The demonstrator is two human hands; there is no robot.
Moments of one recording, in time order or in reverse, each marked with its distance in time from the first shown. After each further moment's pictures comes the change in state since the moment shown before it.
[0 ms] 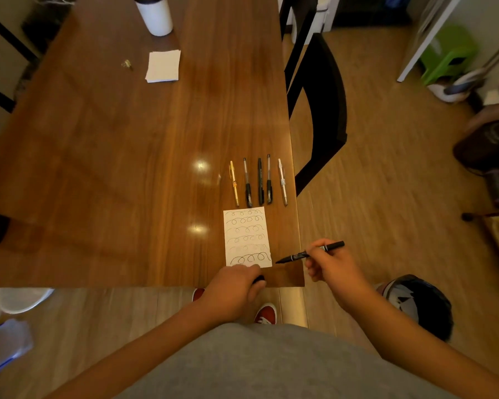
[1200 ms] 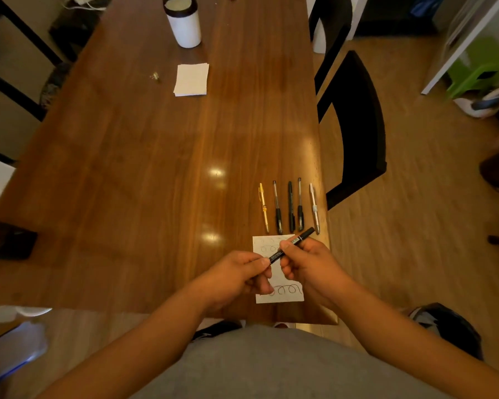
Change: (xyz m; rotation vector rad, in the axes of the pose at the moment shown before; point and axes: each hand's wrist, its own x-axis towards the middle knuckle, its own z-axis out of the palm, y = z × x) left_hand 0.020 -0.041 -0.114 -1.195 -0.187 -0.292; right_hand 0.040 -0.077 0.099 0.146 -0.288 0.059
